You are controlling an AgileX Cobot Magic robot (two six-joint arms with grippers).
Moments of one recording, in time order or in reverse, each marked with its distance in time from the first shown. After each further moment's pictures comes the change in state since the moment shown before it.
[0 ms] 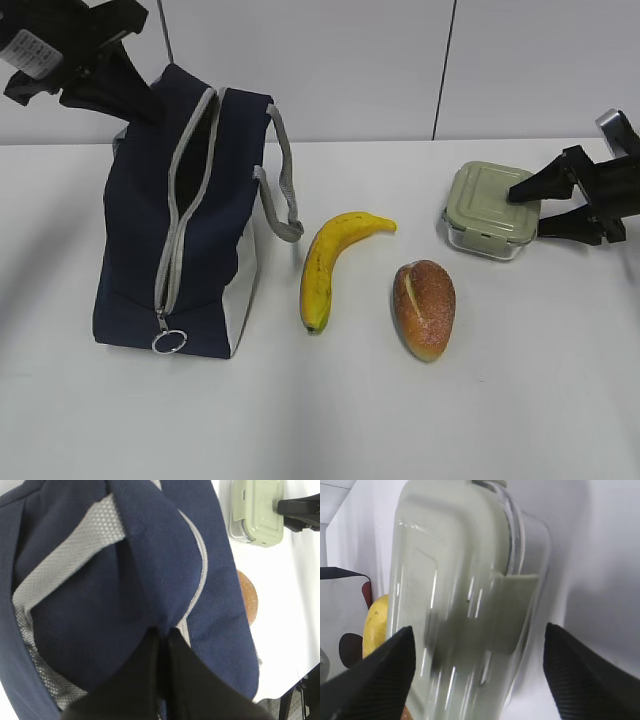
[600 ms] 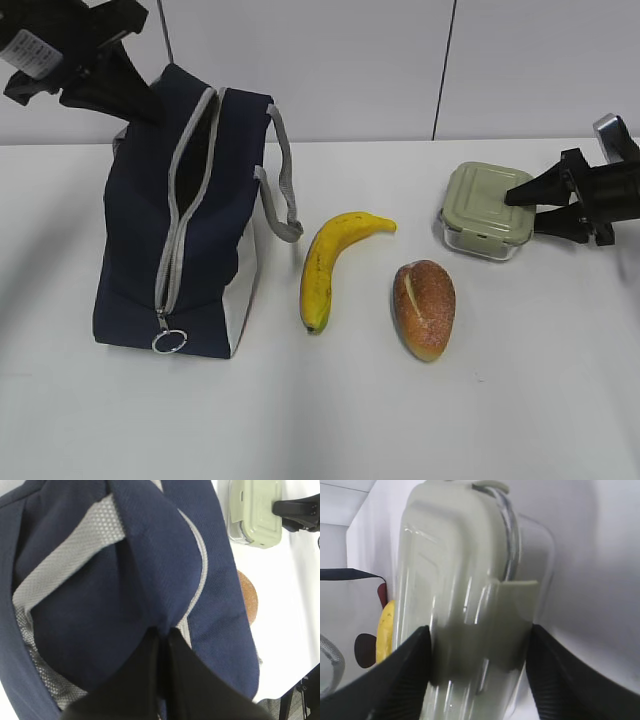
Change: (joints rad) left arm 0.000 0.000 0.000 0.000 -0.001 0.000; right arm -0.001 0.041 -0.001 0.076 0.045 -0.064
